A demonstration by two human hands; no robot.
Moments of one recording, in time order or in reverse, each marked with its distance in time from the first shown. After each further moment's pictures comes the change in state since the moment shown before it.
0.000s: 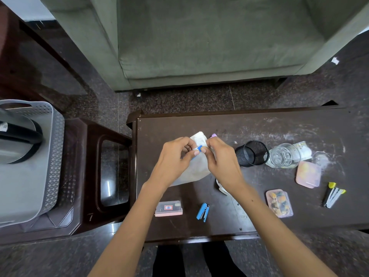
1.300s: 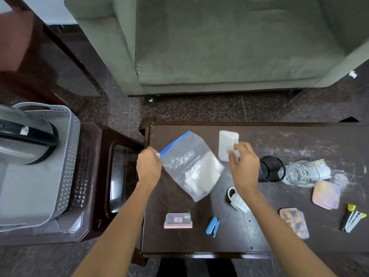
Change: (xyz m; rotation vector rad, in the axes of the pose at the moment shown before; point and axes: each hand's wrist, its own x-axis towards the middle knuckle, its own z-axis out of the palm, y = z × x) left_hand 0.016 -0.119 -0.029 0.311 0.322 -0.579; right_hand 0.025 0.037 0.022 -0.193 0.206 0.230
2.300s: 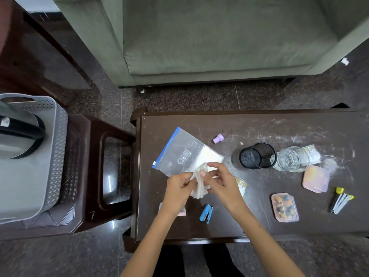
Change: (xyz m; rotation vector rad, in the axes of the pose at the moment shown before) left_hand -0.121 0.024 0.034 -0.682 -0.520 0.105; right_hand -0.080 -0.008 -0.015 0.714 -0.514 0.462
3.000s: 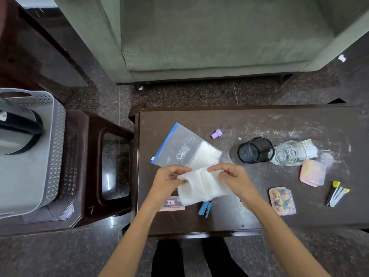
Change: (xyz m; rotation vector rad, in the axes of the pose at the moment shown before) left_hand -0.001 0.000 -0.030 -0.105 -0.054 -0.088; right_hand 0.003 0.000 -0.035 -0.142 -0.084 0.057
